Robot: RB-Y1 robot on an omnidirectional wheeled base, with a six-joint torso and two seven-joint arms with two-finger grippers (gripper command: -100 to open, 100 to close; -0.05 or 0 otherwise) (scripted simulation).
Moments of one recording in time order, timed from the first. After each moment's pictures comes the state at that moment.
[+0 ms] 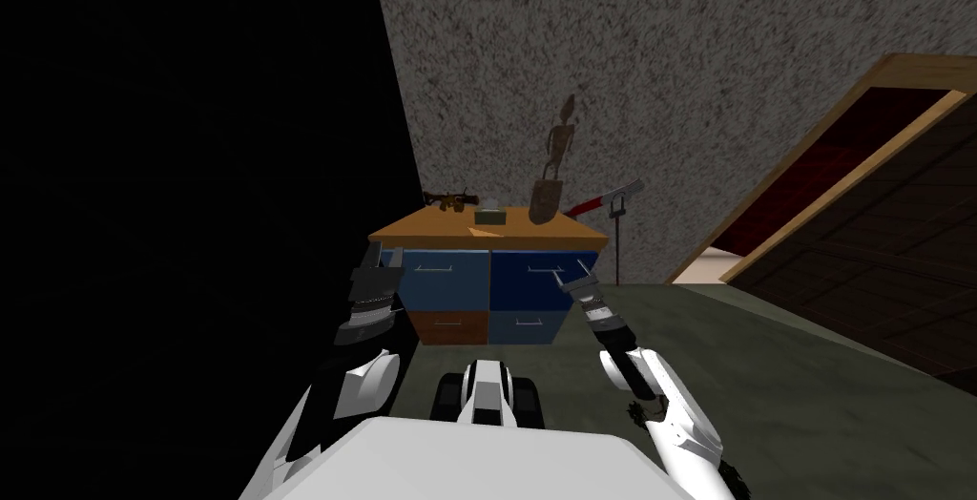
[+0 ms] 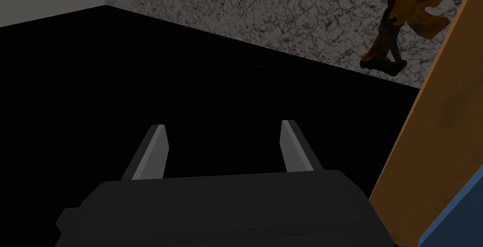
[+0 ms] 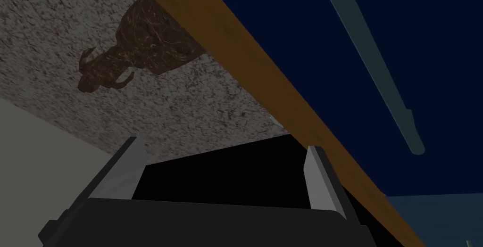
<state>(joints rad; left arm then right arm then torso) 0.49 0.02 0.02 -2.31 0.06 -0.50 0.02 0.21 -0.21 -0.28 -1.76 0.71 -0.65 1.39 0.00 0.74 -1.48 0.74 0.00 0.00</state>
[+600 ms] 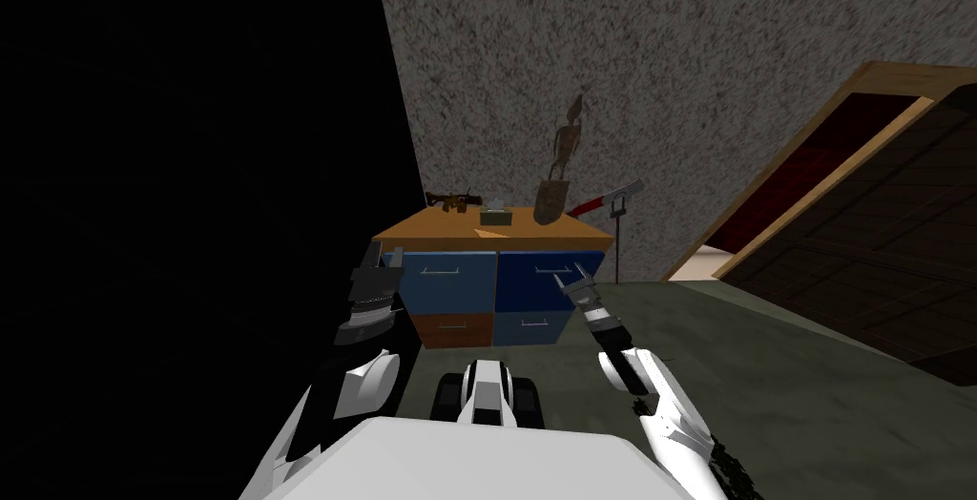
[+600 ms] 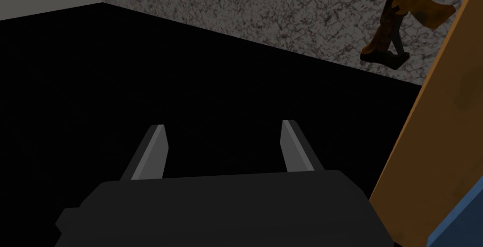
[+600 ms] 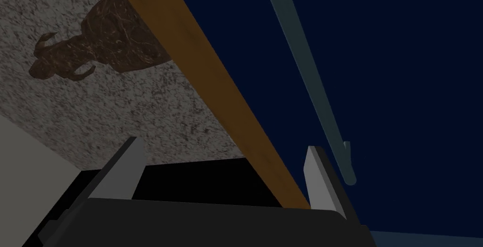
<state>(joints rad) 0.49 0.02 0.02 -2.31 0.06 -0.50 0.02 0.18 -0.19 -0.32 -1.68 0.79 -0.65 1.55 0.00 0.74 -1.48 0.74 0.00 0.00</state>
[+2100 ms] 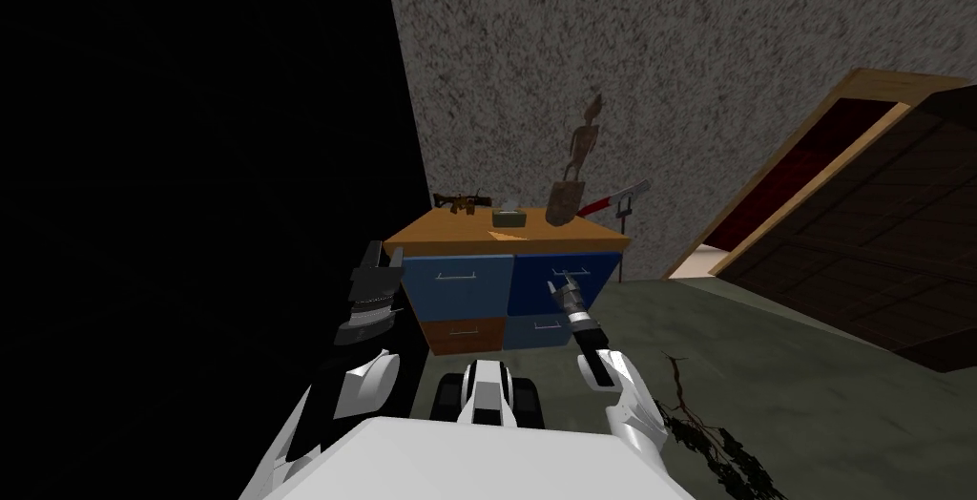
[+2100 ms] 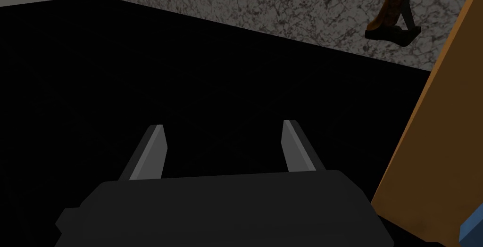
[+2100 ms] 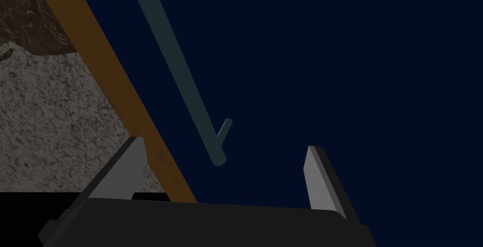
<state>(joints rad) 0.49 0.02 0.02 -2.31 0.06 -0.50 0.02 0.12 0.02 -0.39 -1.56 0.95 -0.62 1.80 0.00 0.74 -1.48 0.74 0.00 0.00</state>
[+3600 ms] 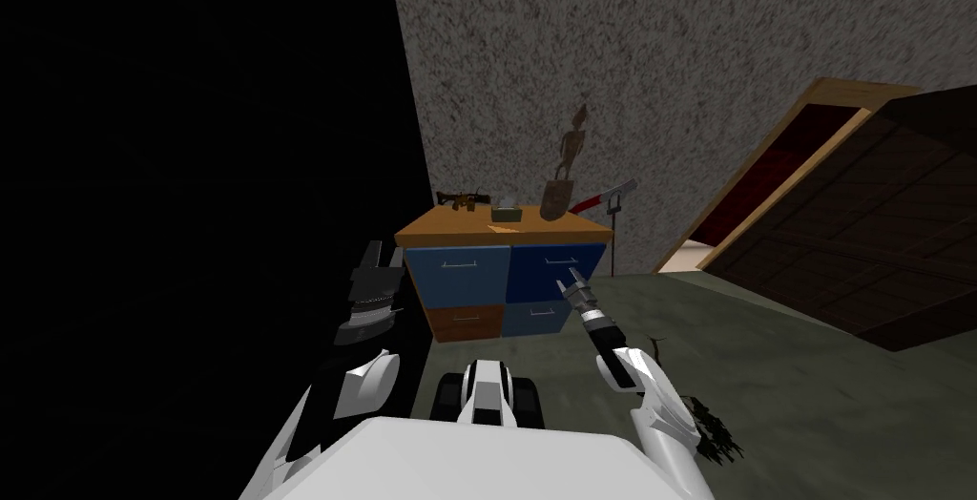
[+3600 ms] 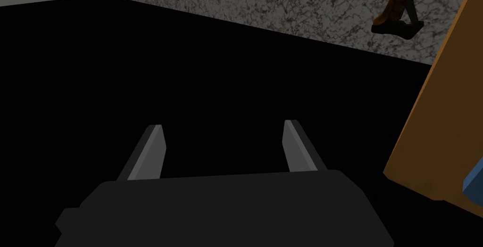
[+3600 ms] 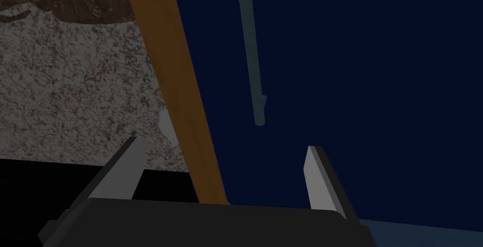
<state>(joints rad) 0.49 0.02 0.02 -2.31 0.06 -0.50 0.02 0.14 -0.13 -0.38 -1.59 0.97 -0.61 1.79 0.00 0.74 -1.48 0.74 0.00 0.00</state>
